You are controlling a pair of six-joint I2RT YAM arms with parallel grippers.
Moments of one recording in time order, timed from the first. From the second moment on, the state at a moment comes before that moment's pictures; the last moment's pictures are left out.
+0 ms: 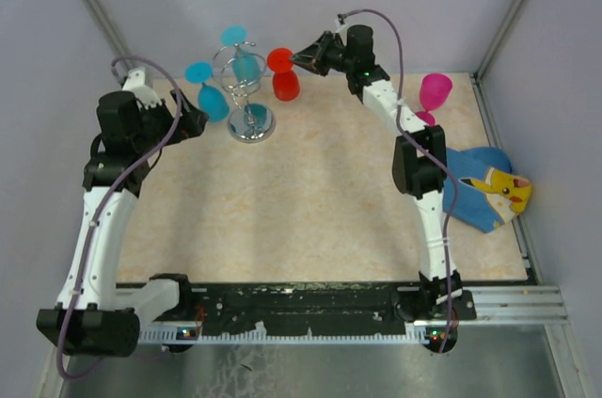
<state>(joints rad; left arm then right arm) -0.04 1.02 1.17 -0.50 0.16 -0.32 0.34 2.40 2.24 0.05 -0.64 1.05</state>
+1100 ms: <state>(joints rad) -0.22 1.80 1.78 -0.23 0.05 -0.15 0.21 1.88 1.52 0.34 -0.81 1.07</state>
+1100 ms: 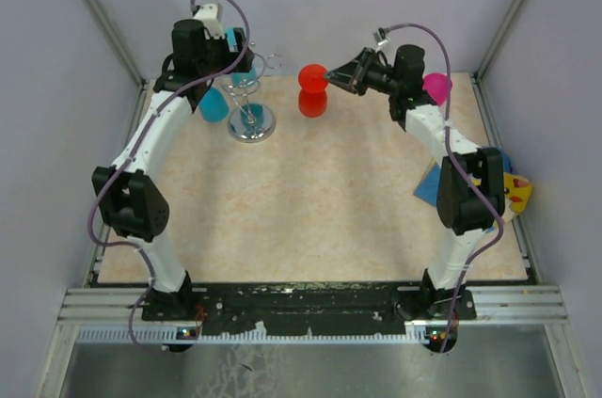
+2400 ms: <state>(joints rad) -0.27 1.99 1.87 -0.12 -0.07 -0.06 0.34 1.36 1.05 -0.27 -0.21 0.37</state>
